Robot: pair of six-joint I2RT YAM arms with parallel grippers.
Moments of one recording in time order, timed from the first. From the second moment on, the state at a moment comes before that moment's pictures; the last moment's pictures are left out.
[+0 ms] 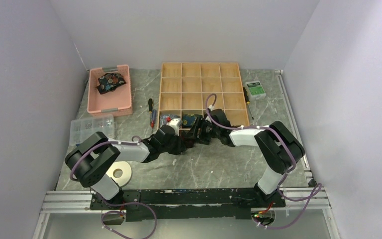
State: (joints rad) left arm -0.79 1.57 0.56 0.34 0.06 -0.60; right arm 0.60 1.70 0.73 0.28 -0.40 0.95
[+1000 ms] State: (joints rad) left arm -0.45 1.26 0.40 0.22 0.29 -0.73; right arm 0.60 1.65 0.72 0.20 -0.39 0.89
